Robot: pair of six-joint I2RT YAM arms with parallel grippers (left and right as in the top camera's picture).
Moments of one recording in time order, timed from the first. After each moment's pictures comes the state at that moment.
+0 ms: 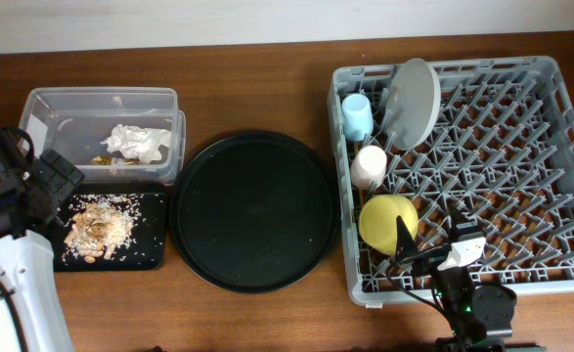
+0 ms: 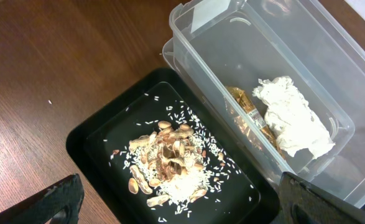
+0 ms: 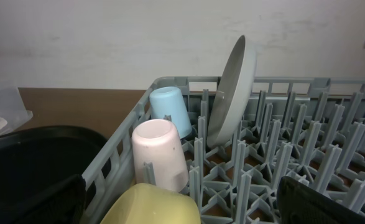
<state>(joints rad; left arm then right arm) 0.43 1.31 1.28 -0.91 -0.18 -0.41 0.01 0.01 0.01 -0.06 -0.18 0.05</state>
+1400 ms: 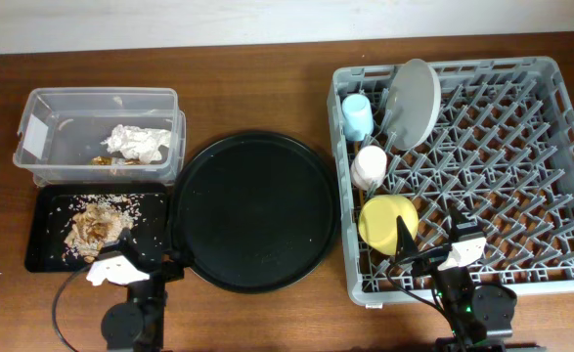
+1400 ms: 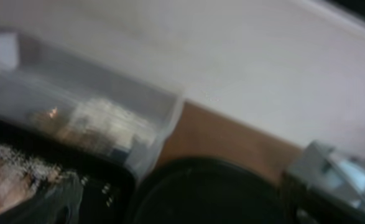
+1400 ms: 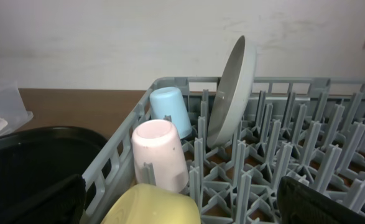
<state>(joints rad) 0.01 0.03 0.02 -0.05 -0.05 -0.41 0.01 0.01 0.01 -0.06 -0.18 0.05</state>
